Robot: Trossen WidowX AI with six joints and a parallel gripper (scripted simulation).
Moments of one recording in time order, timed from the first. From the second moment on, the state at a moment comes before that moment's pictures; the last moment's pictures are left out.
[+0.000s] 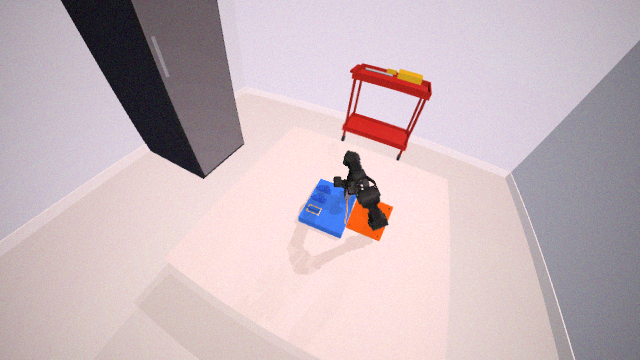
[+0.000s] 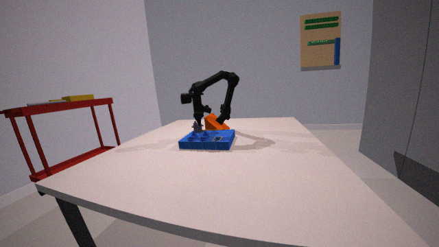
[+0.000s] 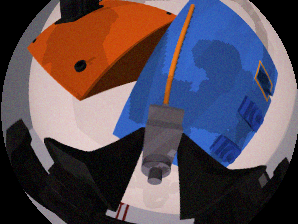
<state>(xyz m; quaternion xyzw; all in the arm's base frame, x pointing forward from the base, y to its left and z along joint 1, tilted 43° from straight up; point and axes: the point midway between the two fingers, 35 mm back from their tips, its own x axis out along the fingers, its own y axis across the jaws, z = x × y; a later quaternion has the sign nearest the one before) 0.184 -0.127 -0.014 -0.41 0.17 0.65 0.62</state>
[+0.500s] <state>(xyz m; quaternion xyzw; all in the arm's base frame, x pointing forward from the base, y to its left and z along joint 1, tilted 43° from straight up) 0.179 -0.140 0.008 -0.40 0.17 0.65 0.62</state>
